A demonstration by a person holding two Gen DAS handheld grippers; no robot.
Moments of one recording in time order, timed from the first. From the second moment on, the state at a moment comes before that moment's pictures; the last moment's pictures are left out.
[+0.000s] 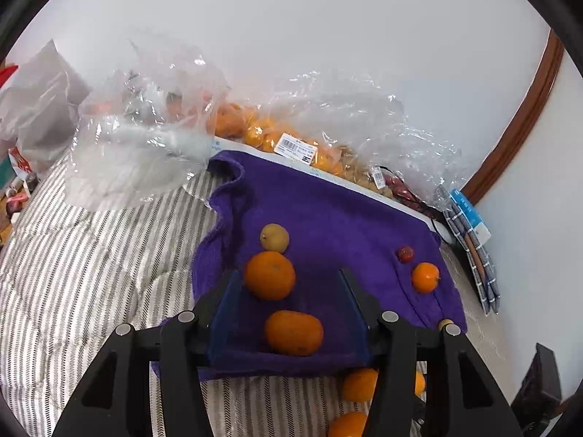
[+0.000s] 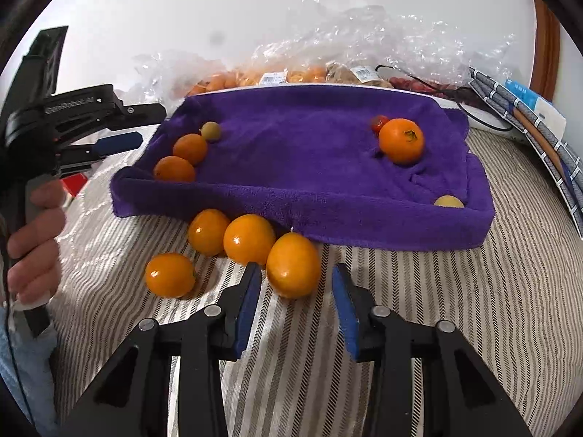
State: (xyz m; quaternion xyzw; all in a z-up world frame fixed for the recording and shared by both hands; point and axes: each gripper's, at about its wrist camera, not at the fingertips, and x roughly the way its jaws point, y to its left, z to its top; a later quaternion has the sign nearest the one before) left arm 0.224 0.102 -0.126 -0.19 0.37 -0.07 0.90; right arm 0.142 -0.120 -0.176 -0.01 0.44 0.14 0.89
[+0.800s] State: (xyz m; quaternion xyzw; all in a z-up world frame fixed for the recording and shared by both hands) left arm 0.214 0.090 -0.117 -0.17 0.35 -0.10 0.92; right arm 0.100 -0.164 -0.177 -0.01 0.44 0.09 0.89
